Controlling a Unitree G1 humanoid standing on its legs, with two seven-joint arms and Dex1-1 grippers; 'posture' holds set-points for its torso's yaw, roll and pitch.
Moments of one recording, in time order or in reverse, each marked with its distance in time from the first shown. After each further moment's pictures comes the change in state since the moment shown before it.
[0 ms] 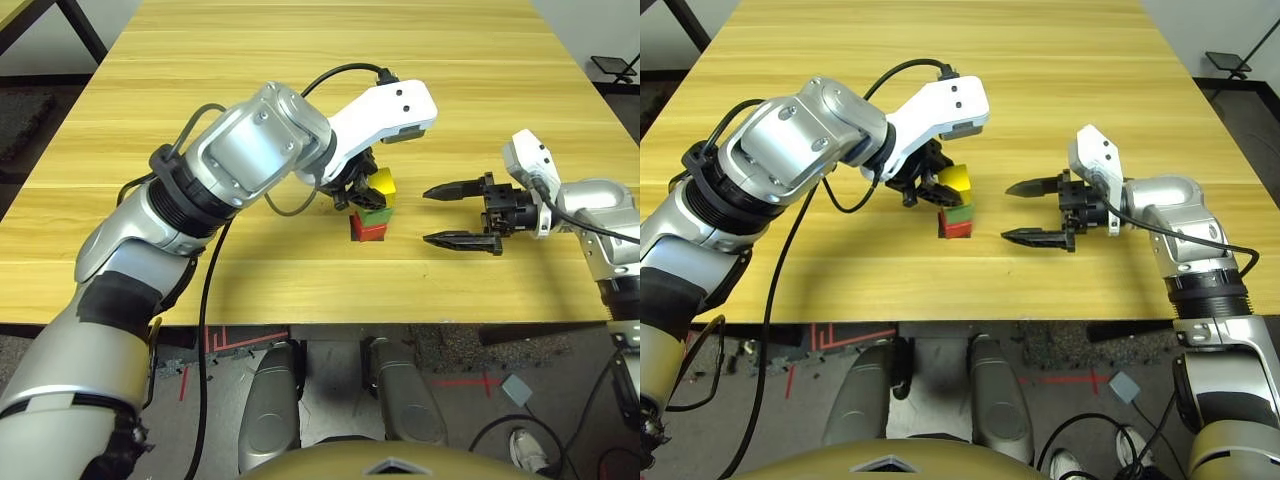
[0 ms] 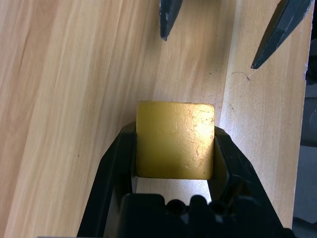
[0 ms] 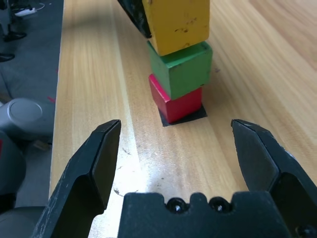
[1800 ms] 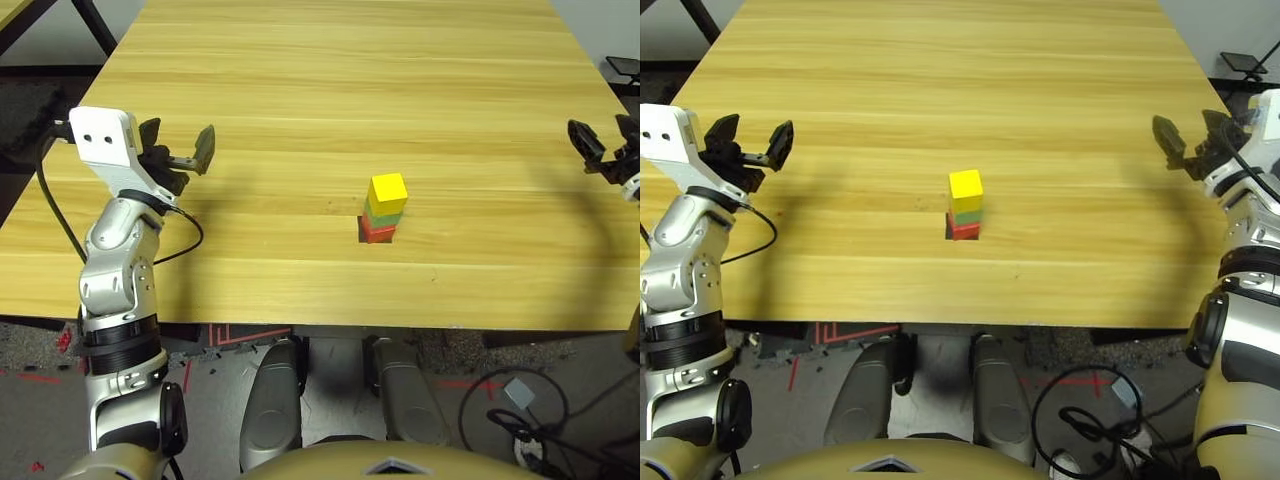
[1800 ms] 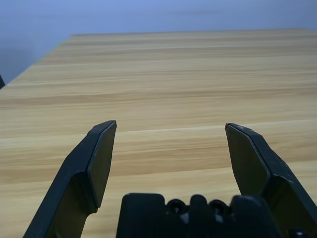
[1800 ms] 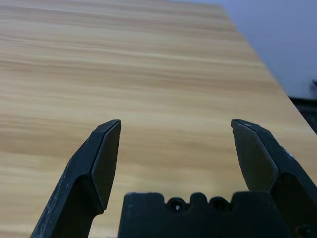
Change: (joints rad) left arm 0.876 -0.162 0.977 -0.044 0.044 -0.871 0.696; right arm -0.252 -0.081 -0.410 1.000 -0.085 -0.511 -0.696
